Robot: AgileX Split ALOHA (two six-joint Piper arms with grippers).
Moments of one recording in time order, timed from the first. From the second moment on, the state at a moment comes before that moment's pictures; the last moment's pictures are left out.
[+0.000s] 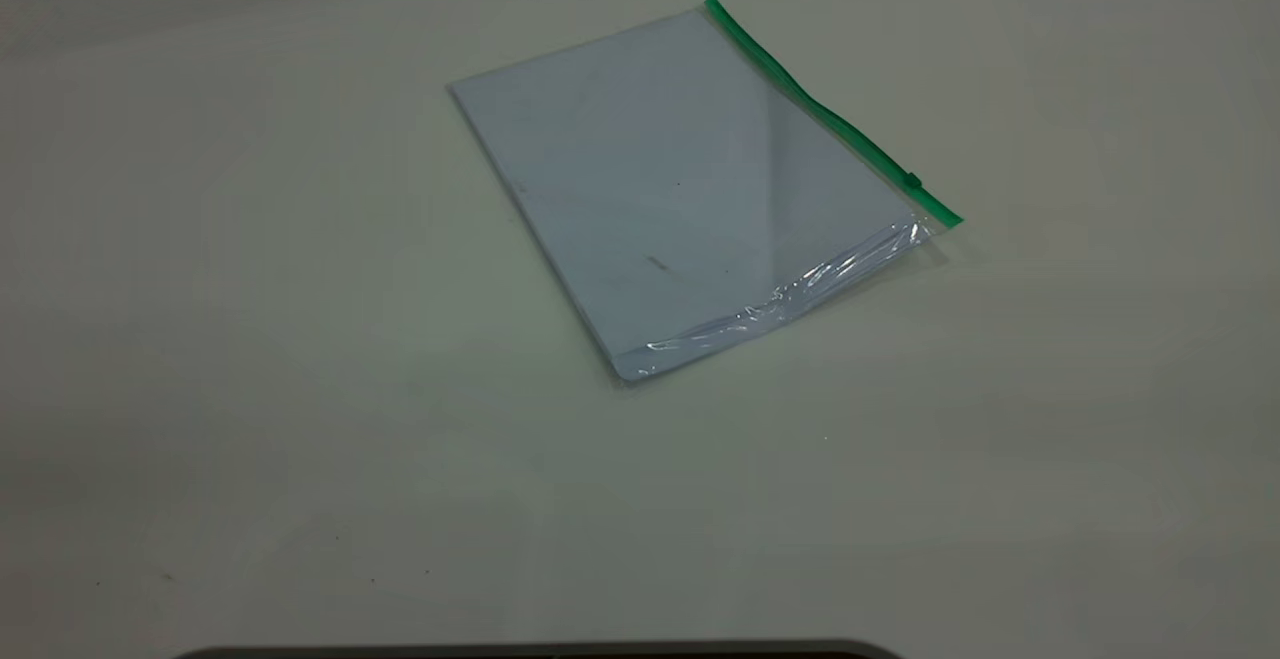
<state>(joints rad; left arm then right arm) 0.05 -0.02 -0.49 -0.08 1.15 0.20 0.05 -0.02 -0.48 0.03 1.13 -0.03</state>
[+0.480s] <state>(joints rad) 0.05 -0.02 -0.49 -0.10 1.15 0.20 0.05 -0.02 -0.48 0.03 1.13 -0.03</state>
